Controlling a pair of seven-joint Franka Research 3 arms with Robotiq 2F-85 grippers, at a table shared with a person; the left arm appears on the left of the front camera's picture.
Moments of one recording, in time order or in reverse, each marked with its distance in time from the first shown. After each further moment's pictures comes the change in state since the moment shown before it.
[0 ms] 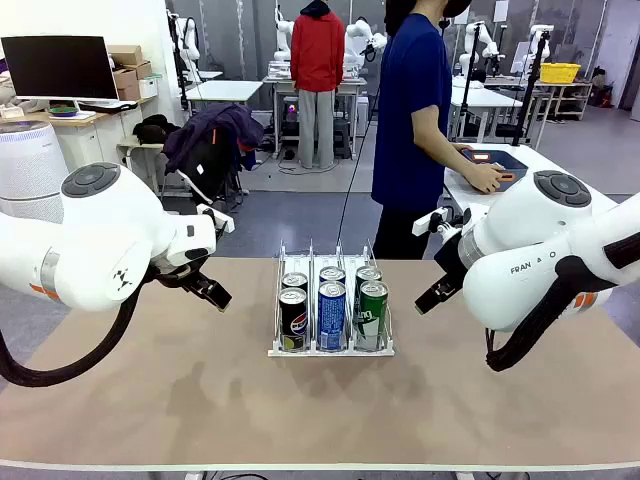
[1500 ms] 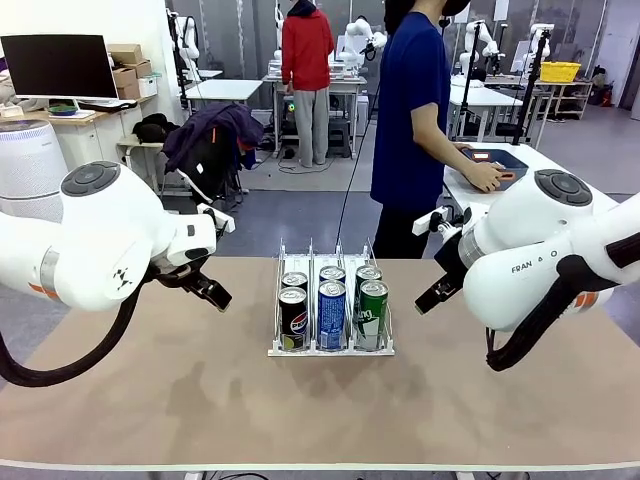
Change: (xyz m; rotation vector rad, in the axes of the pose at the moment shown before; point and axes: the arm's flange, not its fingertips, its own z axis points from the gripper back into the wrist) left arm 0.000 -0.005 0.000 -0.019 0.015 -0.001; right arm 0.000 0.004 0.001 0.016 0.011 -0.012
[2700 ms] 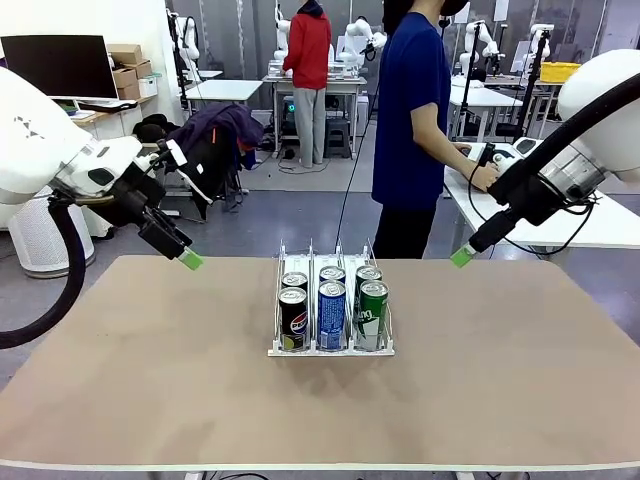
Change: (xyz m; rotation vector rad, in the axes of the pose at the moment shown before) left arm 0.017 0.064 0.110 -0.464 -0.163 -0.340; right arm 0.024 -0.084 0.109 0.581 0.005 0.088
